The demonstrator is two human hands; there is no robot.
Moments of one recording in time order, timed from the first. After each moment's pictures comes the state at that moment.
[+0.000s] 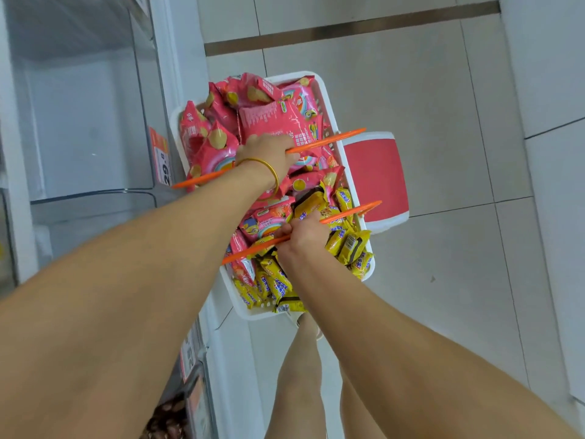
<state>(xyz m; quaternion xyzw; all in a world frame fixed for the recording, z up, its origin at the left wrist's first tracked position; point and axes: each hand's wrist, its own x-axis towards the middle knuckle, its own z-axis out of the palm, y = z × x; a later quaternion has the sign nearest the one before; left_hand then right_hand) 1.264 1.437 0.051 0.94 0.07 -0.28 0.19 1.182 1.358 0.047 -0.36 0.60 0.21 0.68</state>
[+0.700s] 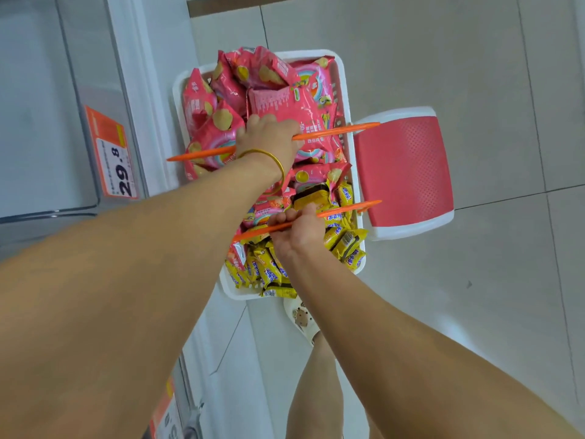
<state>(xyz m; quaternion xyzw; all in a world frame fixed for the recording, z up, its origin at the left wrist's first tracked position) 1.300 1.456 -0.076 0.96 0.05 -0.27 0.12 1.211 1.394 -0.104 -0.27 0.60 0.18 0.73</state>
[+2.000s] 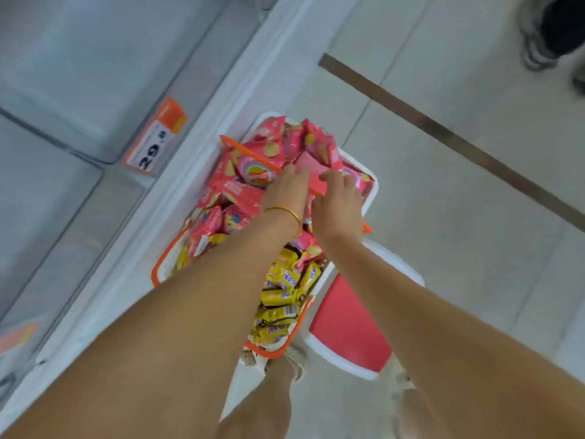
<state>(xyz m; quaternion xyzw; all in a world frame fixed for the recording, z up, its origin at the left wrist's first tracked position) 1.346 1.450 -0.108 0.87 0.38 -0.15 0.27 1.392 1.372 -0.075 -0.91 -0.24 0.28 0.19</state>
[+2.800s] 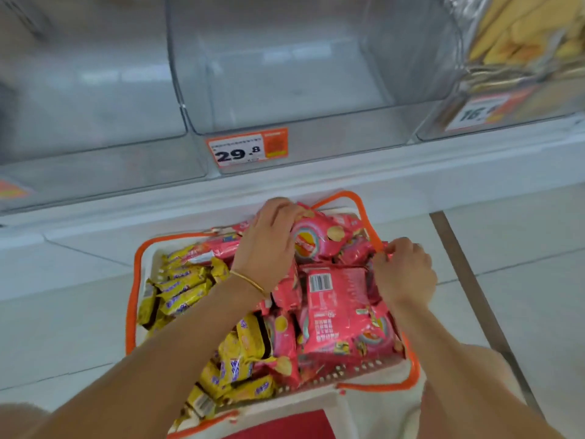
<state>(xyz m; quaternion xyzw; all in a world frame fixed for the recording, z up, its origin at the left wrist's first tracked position) 1.312 1.467 -0.144 0.74 0.60 0.26 0.17 1.521 1.467 -0.167 -0.82 -0.56 0.15 0.05</state>
